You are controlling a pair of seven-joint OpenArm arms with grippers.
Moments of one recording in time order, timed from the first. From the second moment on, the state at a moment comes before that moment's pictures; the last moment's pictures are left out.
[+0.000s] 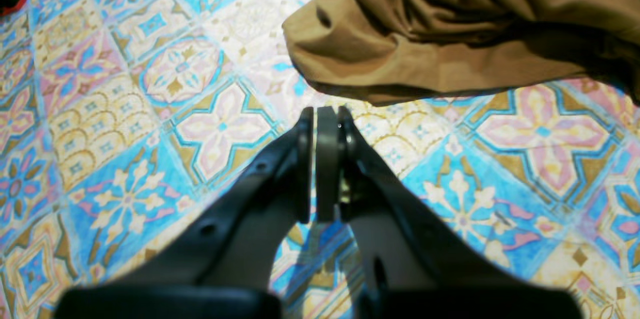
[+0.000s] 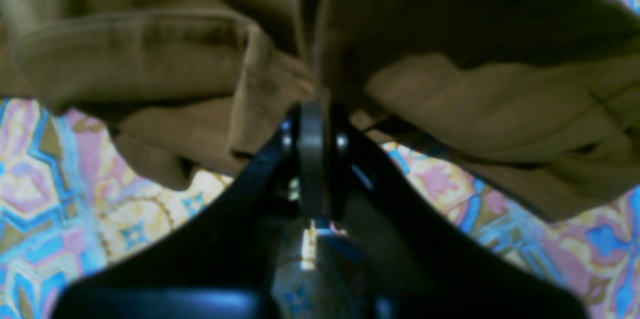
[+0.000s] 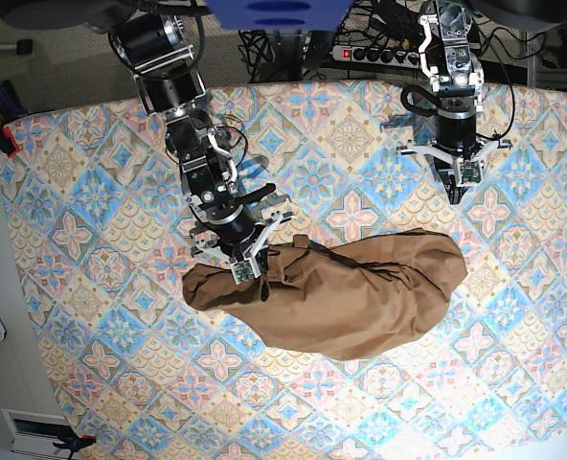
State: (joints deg) left arm 28.3 -3.2 -13.9 107.8 -1.2 -0.9 11.0; right arm 7.8 2.1 -18.1 71.0 3.0 5.0 -17.5
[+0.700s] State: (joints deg) left arm 28.1 -3.2 -13.5 107.8 -1.2 -1.1 11.0; right arm -6.8 2.1 -3.9 99.7 2.9 4.5 -17.3
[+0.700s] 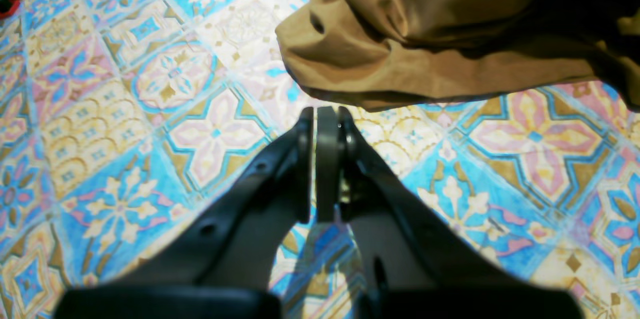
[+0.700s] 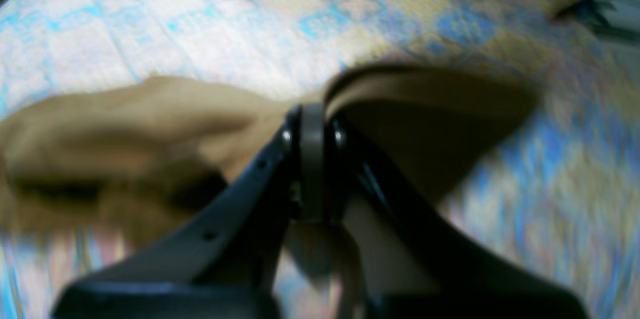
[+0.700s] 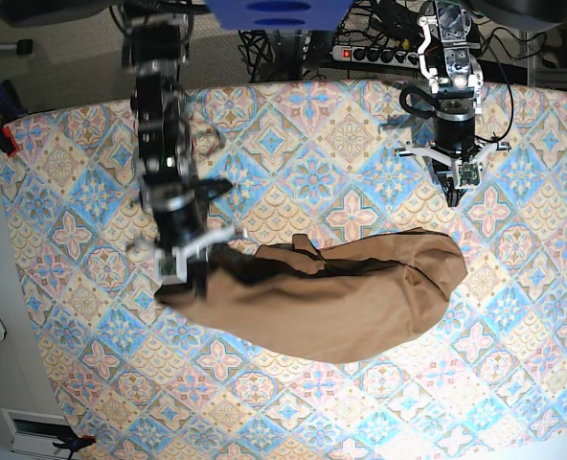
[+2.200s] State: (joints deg) left arm 8.0 -3.4 1.9 86.4 22.3 -1.4 18.2; right arm -12.8 2.0 3.5 105.6 2.8 5.0 -26.6
